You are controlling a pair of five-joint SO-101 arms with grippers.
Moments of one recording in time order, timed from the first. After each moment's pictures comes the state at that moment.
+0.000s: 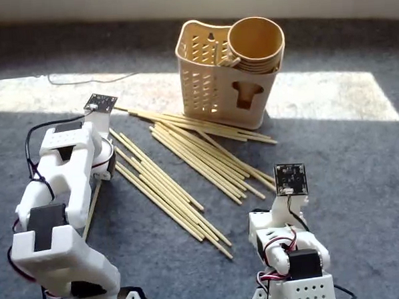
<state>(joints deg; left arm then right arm) -16.9 11.8 25.8 57.8 -13.8 -10.0 -105.1 95.7 71.2 -2.3</state>
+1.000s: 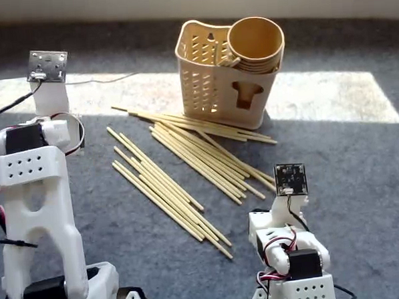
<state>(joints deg) -16.8 -22.7 21.2 68.5 -5.6 -10.0 -105.1 95.7 71.2 -2.3</state>
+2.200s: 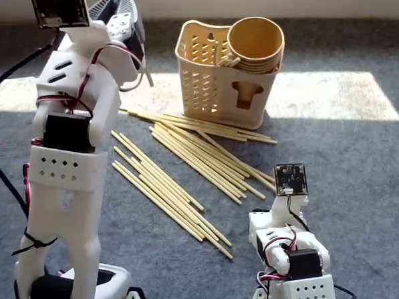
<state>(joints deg) 6.5 -22.7 0.1 33.1 13.7 -10.0 -105.1 95.7 71.2 -2.3</state>
